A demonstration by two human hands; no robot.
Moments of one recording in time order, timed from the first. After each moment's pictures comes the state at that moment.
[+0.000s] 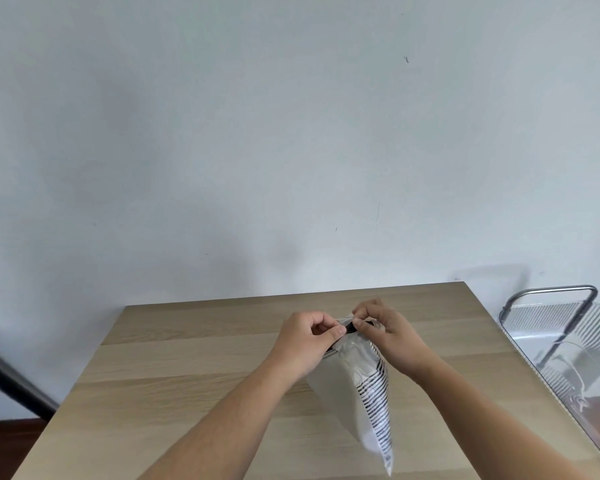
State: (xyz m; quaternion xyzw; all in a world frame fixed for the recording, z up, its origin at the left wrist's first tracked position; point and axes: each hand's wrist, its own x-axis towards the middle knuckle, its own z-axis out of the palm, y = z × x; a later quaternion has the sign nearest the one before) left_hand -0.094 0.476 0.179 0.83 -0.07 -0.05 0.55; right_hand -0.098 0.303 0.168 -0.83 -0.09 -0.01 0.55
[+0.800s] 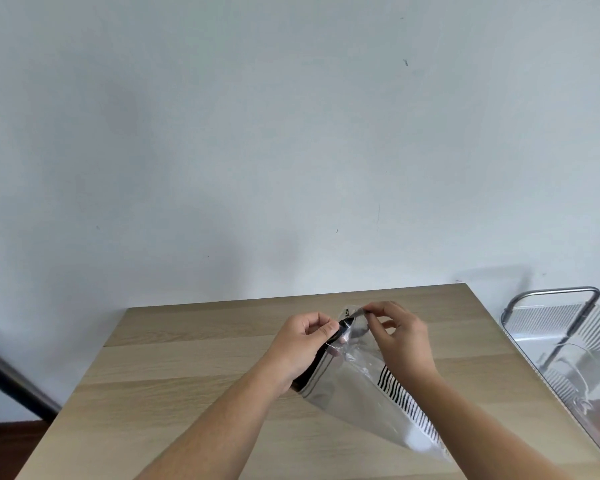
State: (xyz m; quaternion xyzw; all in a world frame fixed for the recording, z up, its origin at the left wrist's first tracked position) left_hand -0.103 0.482 0.191 0.76 -0.06 -0.12 0.64; right_hand -0.101 0.309 0.152 -0.82 -0.03 -0.24 0.51
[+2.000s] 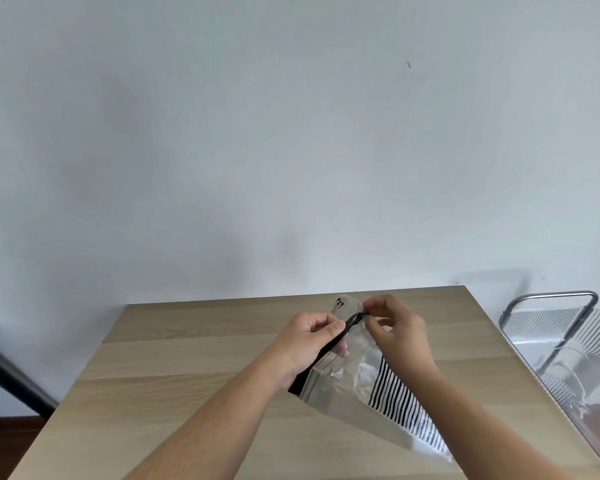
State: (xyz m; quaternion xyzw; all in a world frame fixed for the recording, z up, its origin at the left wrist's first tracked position) left_hand -0.105 0.480 0.198 0.74 -0.11 -0.16 0.64; right_hand -0.101 0.307 0.161 -0.81 -0.01 -0.18 0.56
